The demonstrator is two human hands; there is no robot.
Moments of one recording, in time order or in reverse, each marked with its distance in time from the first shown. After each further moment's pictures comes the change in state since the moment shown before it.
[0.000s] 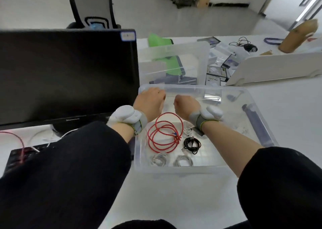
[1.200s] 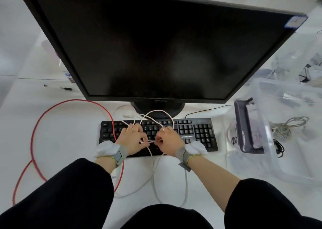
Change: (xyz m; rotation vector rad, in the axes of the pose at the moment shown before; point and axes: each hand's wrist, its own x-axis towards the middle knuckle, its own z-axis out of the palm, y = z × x) left_hand -0.258 -0.310 0.076 -0.189 -0.492 -0.299; right_hand -0.033 -0.314 0.211 0.074 -0.375 -0.383
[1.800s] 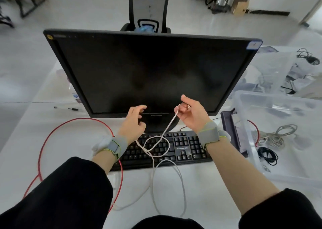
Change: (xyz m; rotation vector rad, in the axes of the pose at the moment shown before) left_hand -0.007 0.041 -0.087 -0.658 0.448 -0.013; right_hand -0.034 0.004 -0.152 2.136 0.408 0.175
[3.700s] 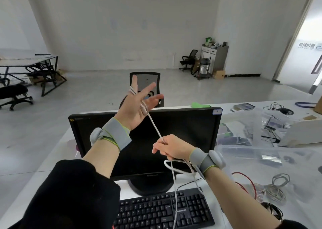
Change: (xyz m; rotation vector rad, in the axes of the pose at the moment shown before) left_hand 0.030 0.236 -0.117 -1.087 -0.089 0.256; right_hand -0.068 -0.066 0.076 -1.452 -0.459 -0.252
